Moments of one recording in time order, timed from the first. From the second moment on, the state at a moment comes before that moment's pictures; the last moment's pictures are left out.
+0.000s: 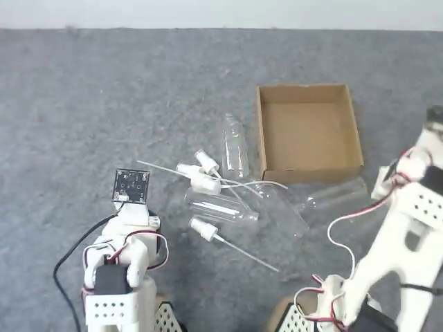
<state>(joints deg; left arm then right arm) -7.8 -103.4 97.0 72.0 -0.9 28.0 -29.5 32.4 76.5 8.2</state>
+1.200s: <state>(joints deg) -7.8 -103.4 97.0 72.0 -0.9 33.1 -3.4 38.2 53.9 7.4</state>
